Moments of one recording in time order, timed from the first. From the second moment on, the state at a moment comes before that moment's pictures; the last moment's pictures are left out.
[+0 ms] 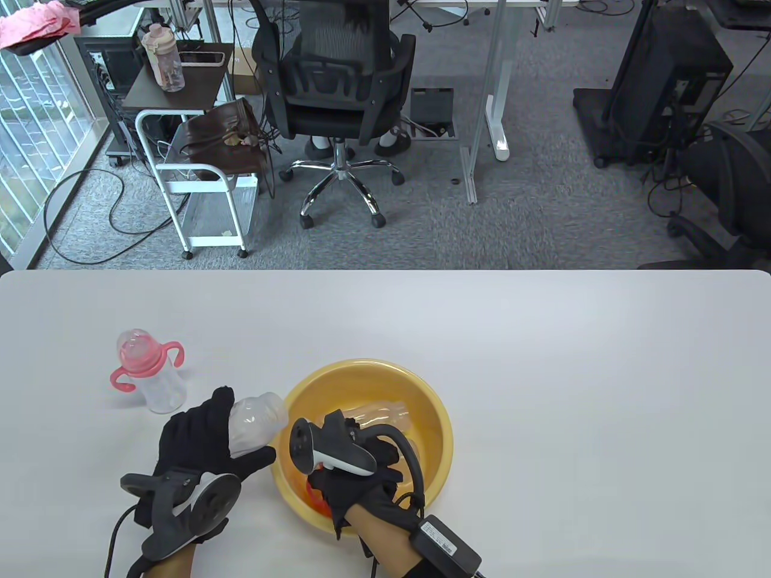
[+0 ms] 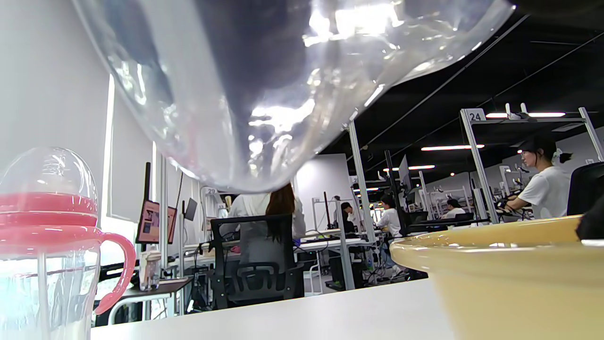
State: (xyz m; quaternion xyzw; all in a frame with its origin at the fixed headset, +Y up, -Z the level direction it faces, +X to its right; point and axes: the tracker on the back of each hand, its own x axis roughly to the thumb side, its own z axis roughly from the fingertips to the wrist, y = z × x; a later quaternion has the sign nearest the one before) left_hand -0.258 -0.664 -0.249 0.29 -0.07 -0.02 0.96; right_hand -0.071 -0.697 -0.301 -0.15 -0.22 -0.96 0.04
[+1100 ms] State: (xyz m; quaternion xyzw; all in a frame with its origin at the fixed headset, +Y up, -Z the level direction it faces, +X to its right) left_hand -0.229 -0.671 -0.250 0.24 -0.12 -0.09 0.96; right_hand 0.098 -0.682 -0.271 -0.21 0.03 -0.97 -0.13
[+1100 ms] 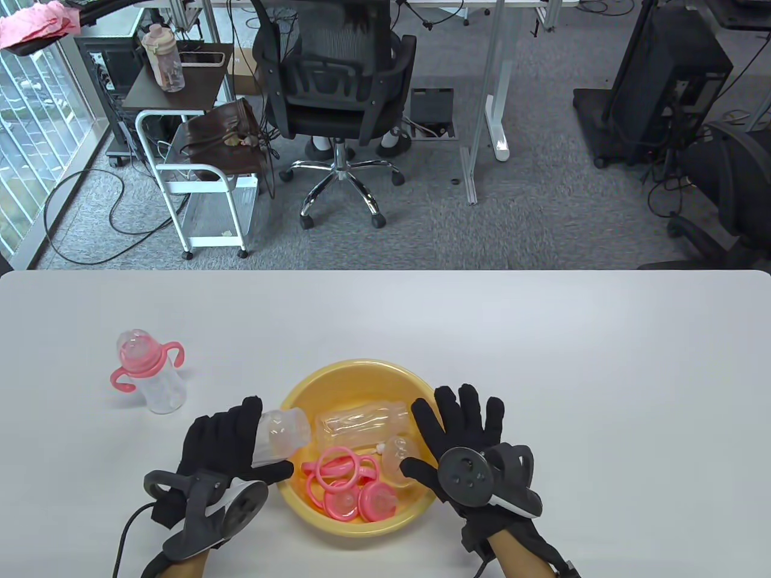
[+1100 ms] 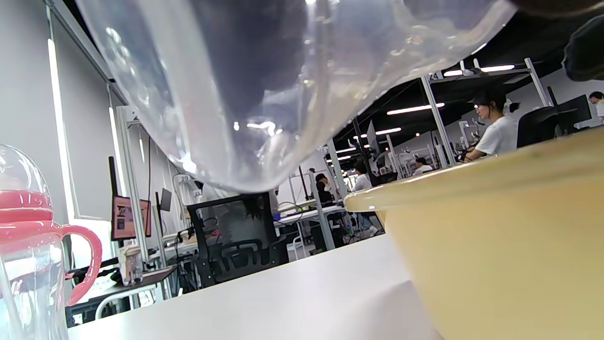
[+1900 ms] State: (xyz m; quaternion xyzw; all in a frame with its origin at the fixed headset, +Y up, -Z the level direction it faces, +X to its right) left_hand -0.084 -0.663 -0.351 0.00 -0.15 -0.23 0.96; right_hand 0.127 -0.672 -0.268 -0.15 0.10 -0.97 -0.18
